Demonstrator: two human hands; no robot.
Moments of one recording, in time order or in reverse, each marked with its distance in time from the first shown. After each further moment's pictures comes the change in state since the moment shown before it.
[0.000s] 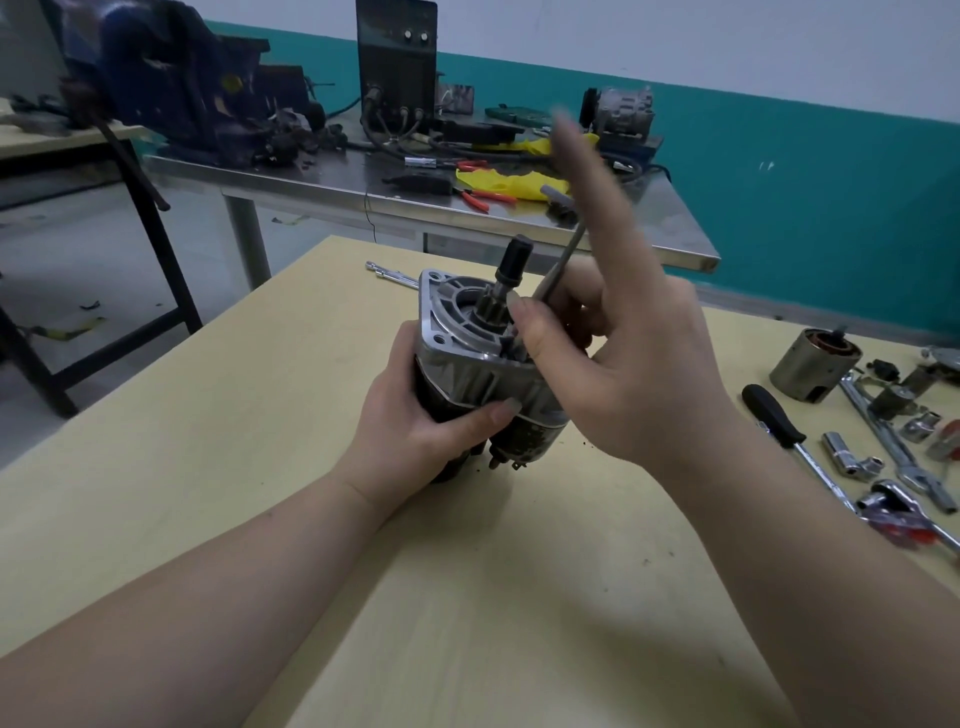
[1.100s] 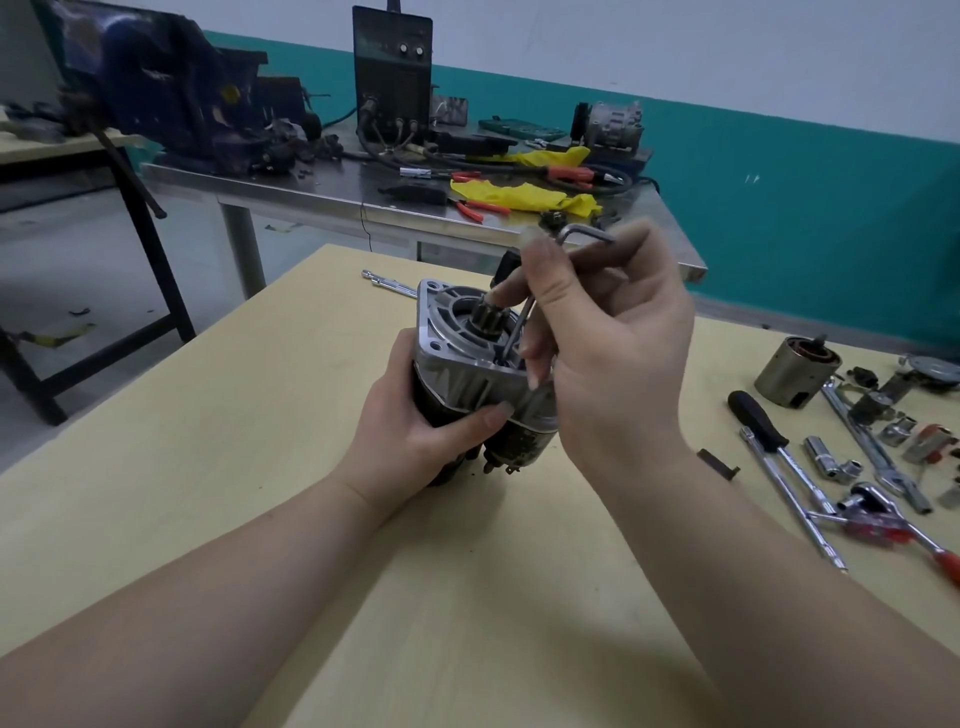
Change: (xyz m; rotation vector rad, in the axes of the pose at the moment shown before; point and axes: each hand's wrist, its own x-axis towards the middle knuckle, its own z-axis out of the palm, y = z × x) left_hand -0.001 0.001 0.000 0.064 0.006 0.029; right_hand 0.005 -0.013 0.026 0.807 0.359 0.381
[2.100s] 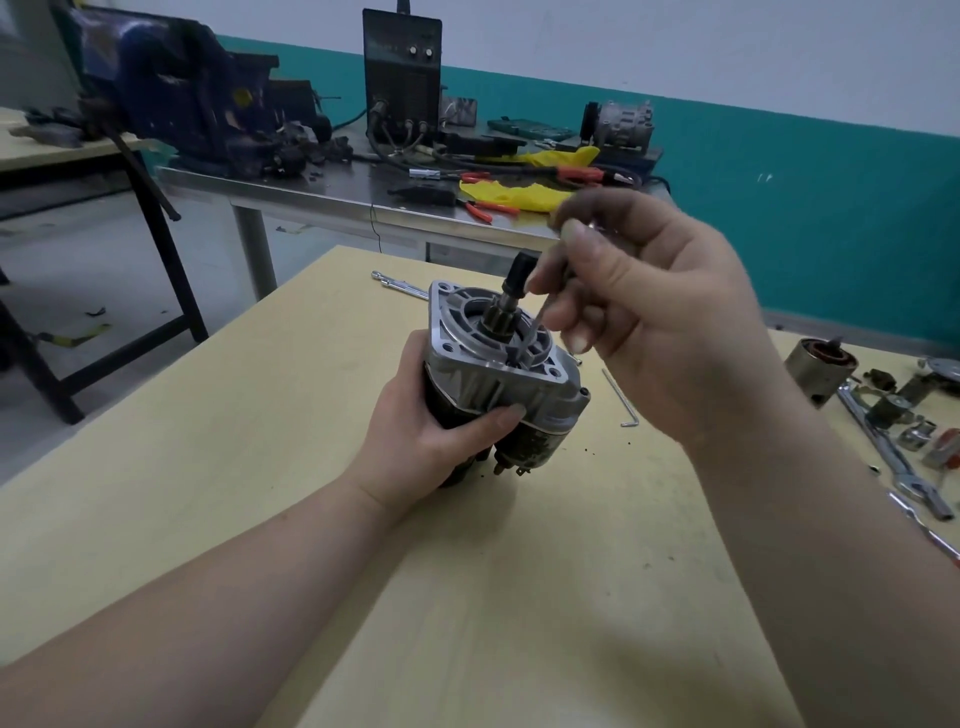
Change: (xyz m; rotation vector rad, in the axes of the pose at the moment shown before) left_hand -0.001 0.000 0.001 -0.025 0.001 -0.015; right_hand 0.021 -0.036 -0.020 0.043 -0.224 0.293
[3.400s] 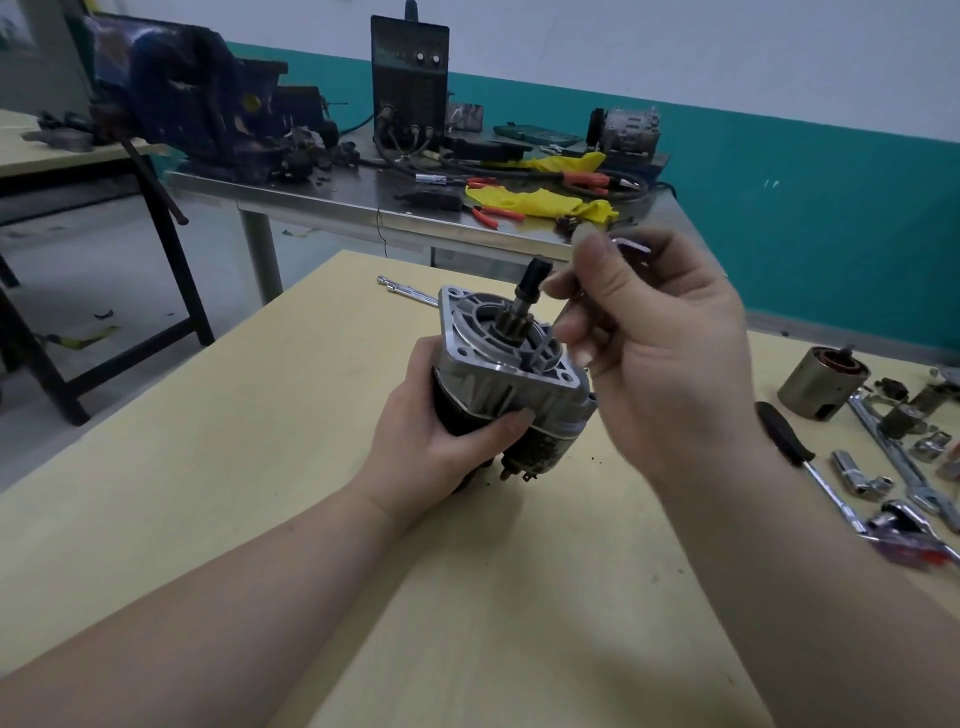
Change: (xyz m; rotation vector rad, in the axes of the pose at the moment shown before) left_hand 0.002 -0.006 0.001 0.057 0.014 0.008; right_hand -0.004 0.024 0.006 0.125 0.179 -0.103
